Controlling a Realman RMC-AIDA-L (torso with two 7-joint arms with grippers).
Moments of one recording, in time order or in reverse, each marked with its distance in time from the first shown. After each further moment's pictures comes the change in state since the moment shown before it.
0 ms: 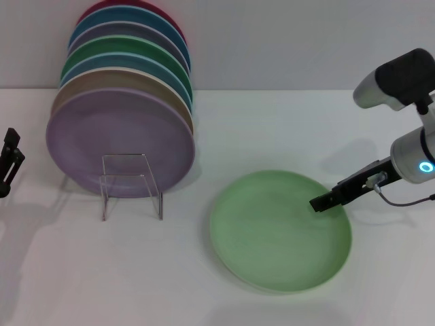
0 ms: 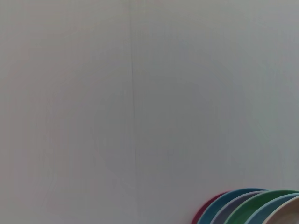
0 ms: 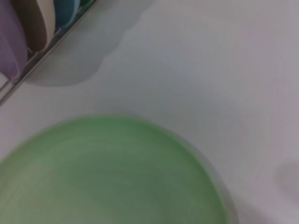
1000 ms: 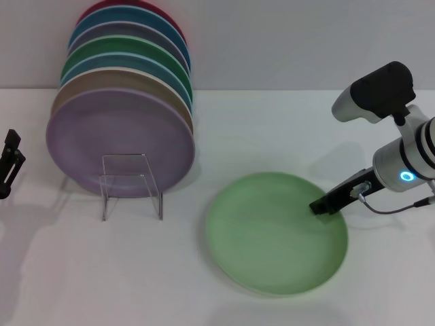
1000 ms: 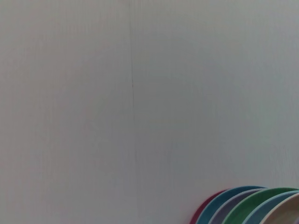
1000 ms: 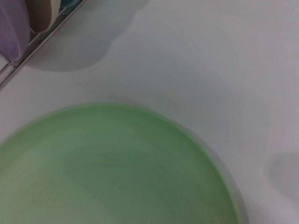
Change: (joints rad) left arm 0.002 0.000 0.000 0.000 0.002 -0.003 0.000; right arm 0.029 0.006 -0.077 -0.072 -0.002 -0.064 0.029
